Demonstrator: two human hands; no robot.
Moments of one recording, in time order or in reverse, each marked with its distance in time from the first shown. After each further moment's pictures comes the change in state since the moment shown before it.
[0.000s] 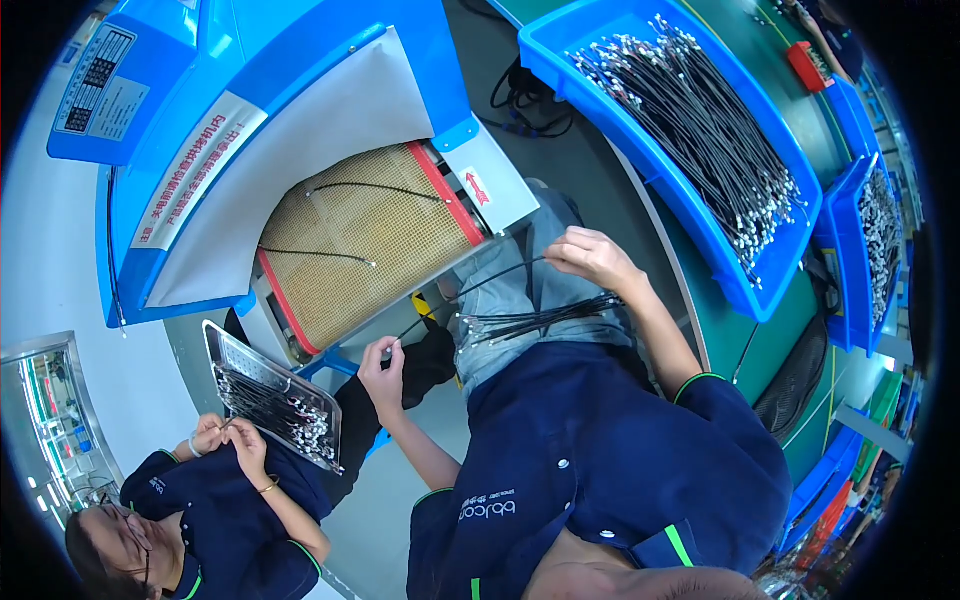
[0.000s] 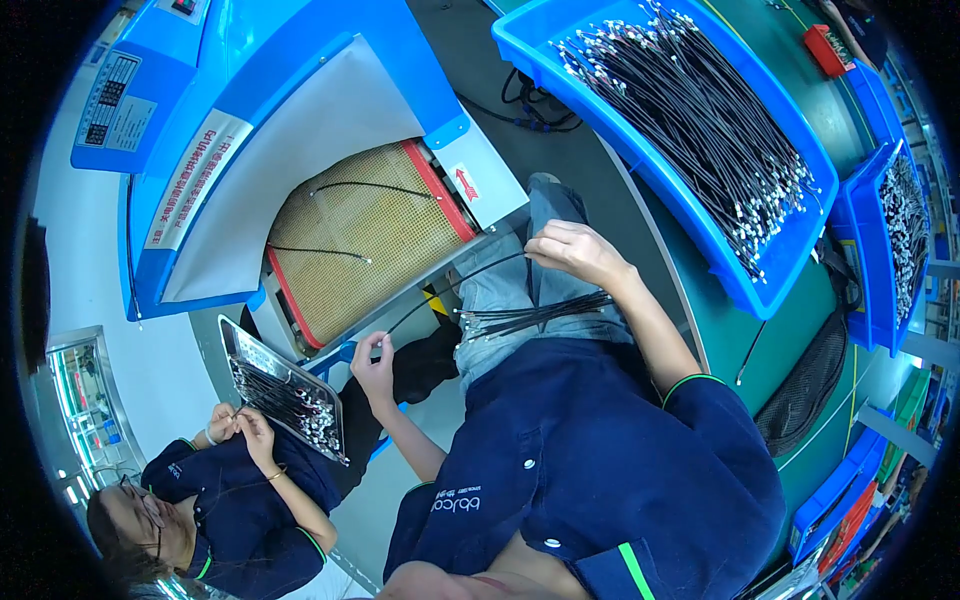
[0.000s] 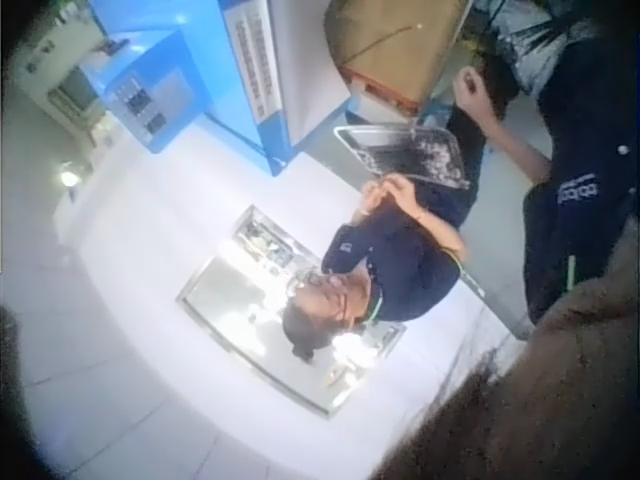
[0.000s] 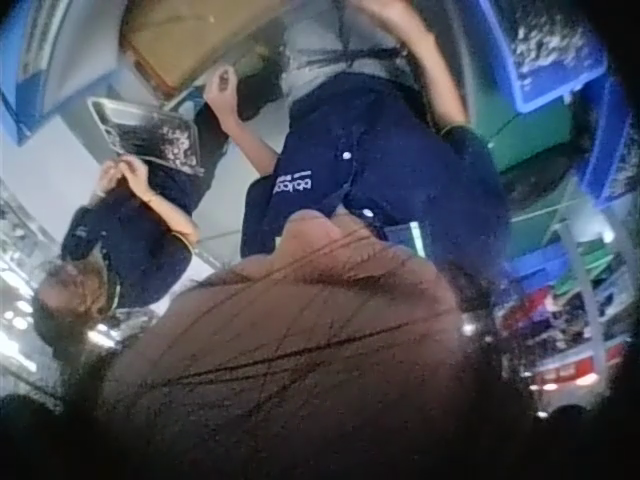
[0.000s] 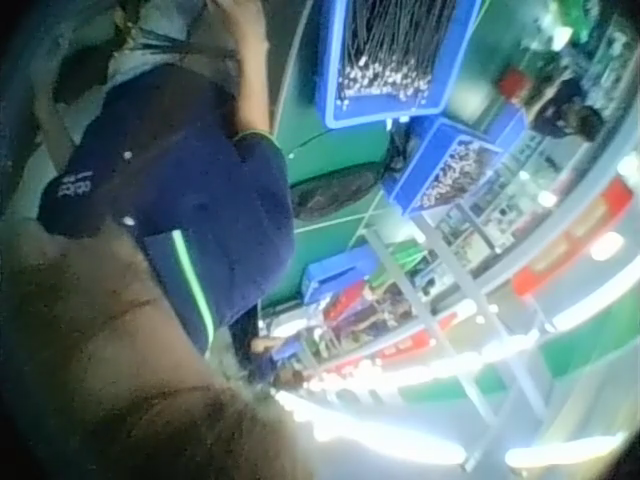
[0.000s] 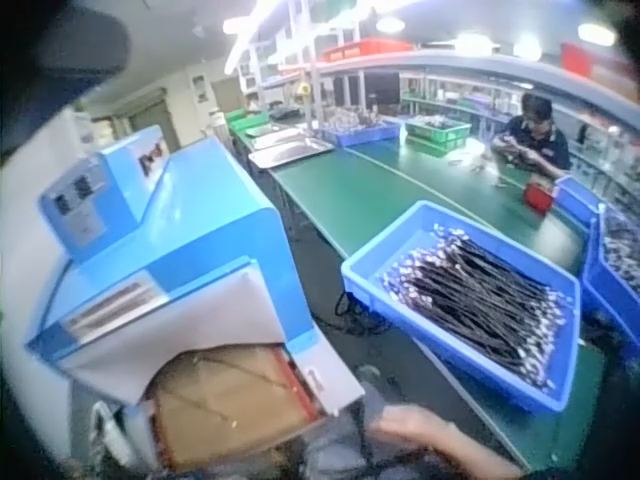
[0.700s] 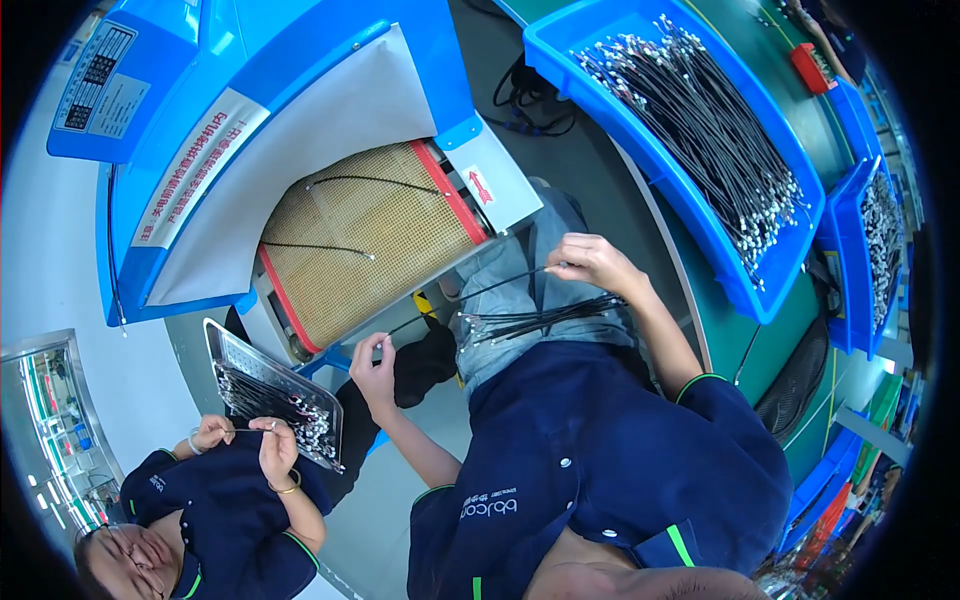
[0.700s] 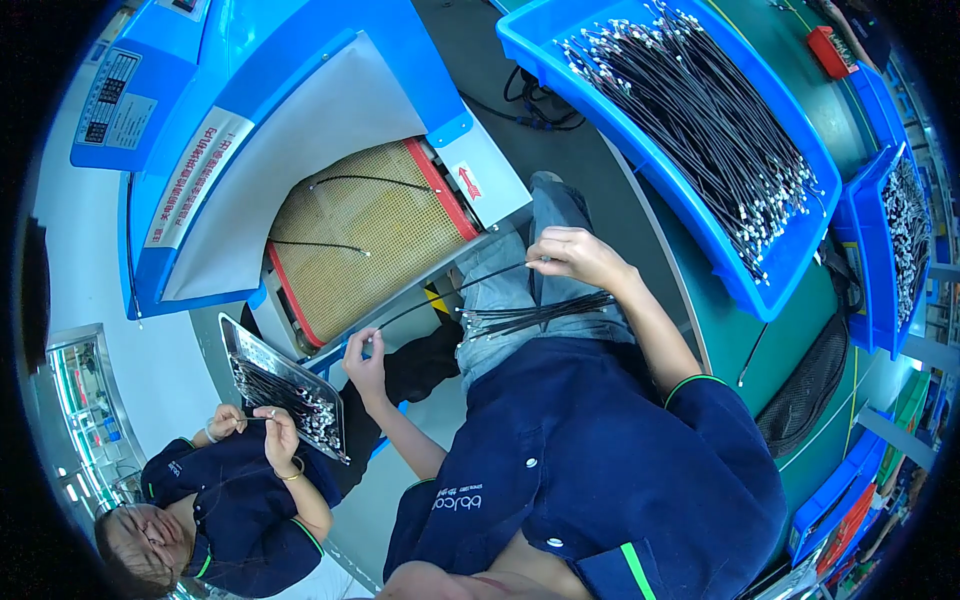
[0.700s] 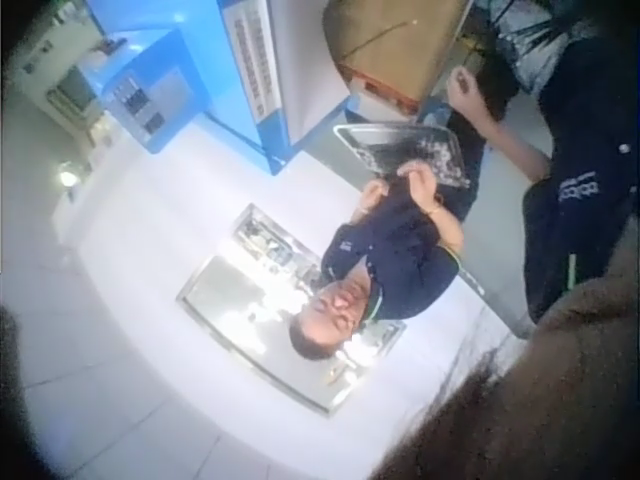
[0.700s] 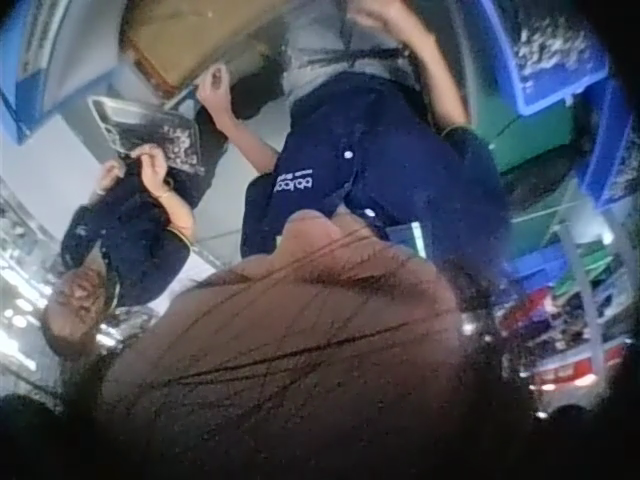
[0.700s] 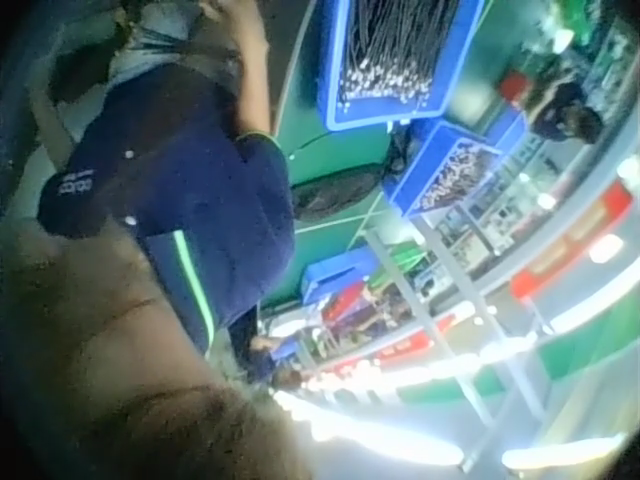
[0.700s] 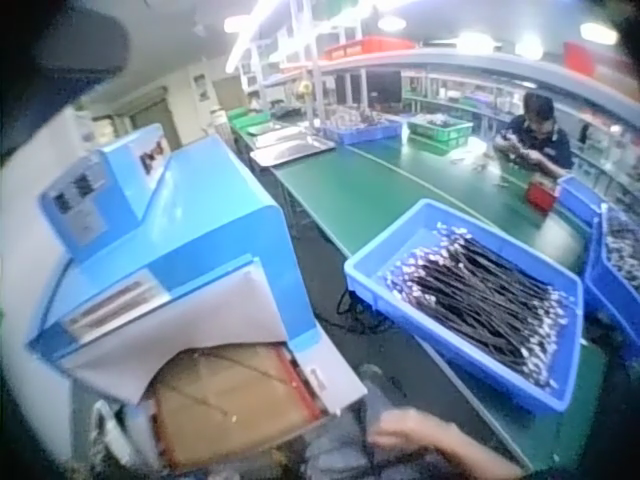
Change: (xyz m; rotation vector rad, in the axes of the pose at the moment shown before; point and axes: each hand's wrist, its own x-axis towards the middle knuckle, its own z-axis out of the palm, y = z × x) left_hand 0.011 -0.007 -0.007 0.040 0.039 0.024; right_hand -0.001 -0.001 0.002 0.202 -0.114 0.127
